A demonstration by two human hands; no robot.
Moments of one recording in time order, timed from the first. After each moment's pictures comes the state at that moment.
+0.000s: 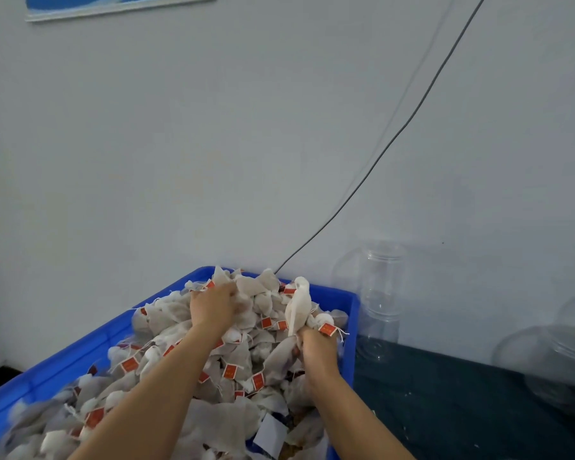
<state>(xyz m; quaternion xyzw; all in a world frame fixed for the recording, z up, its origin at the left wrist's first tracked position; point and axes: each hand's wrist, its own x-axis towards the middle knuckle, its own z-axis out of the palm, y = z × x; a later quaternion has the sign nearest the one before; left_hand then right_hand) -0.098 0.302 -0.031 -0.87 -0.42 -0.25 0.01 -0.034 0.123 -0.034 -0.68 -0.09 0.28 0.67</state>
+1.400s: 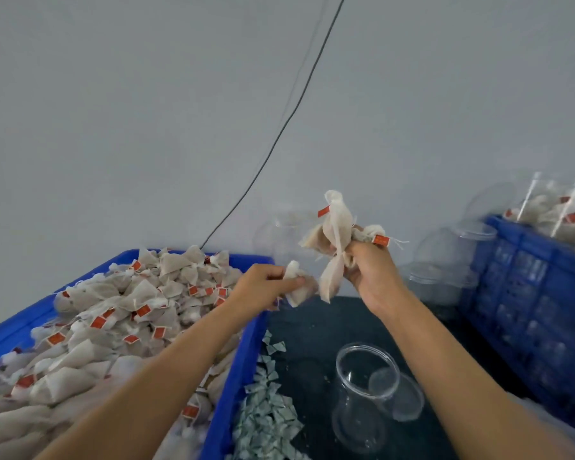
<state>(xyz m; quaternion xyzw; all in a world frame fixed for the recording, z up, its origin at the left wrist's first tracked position) -0.087 0.065 0.024 -0.85 -0.10 -0.19 -0.48 -0.014 -0.095 0.071 -0.59 -0.23 0.10 0.77</state>
